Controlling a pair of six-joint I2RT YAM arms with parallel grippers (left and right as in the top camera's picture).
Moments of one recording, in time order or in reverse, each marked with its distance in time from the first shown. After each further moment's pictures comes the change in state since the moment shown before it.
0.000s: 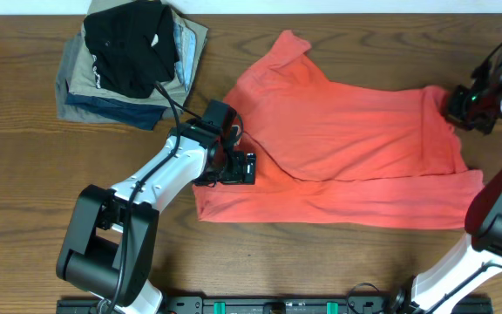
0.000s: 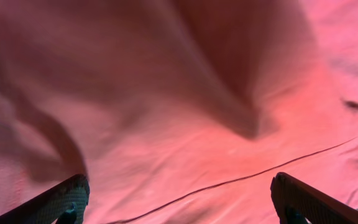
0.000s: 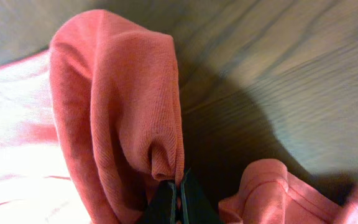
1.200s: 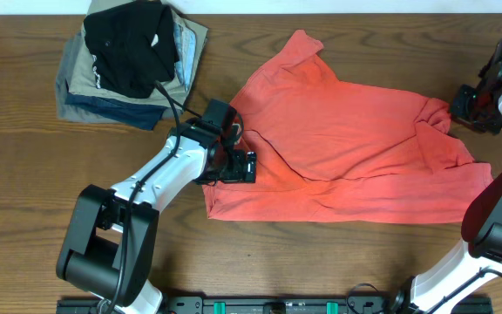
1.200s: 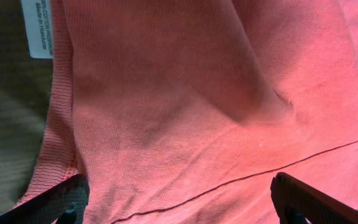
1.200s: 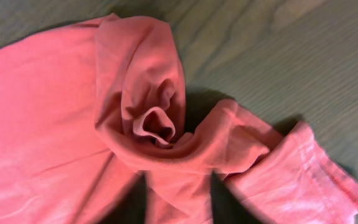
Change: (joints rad) left arm 0.000 0.000 0.000 0.017 0.000 0.000; right arm 0.039 -0.033 0.005 -0.036 0.222 0.060
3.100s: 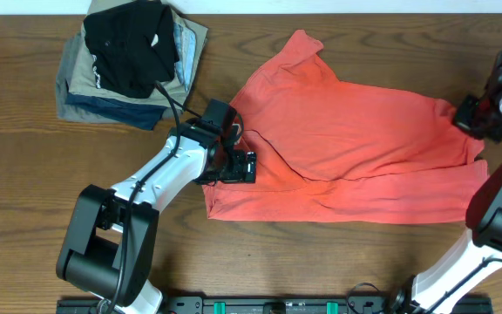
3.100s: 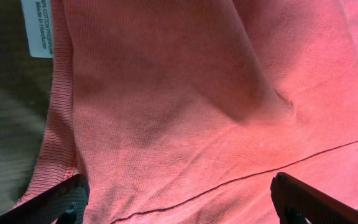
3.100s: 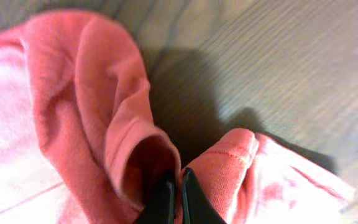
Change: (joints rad) left arm 0.000 0.000 0.000 -0.001 0.000 0.000; right arm -0.046 0.069 -0.007 0.028 0.095 0.064
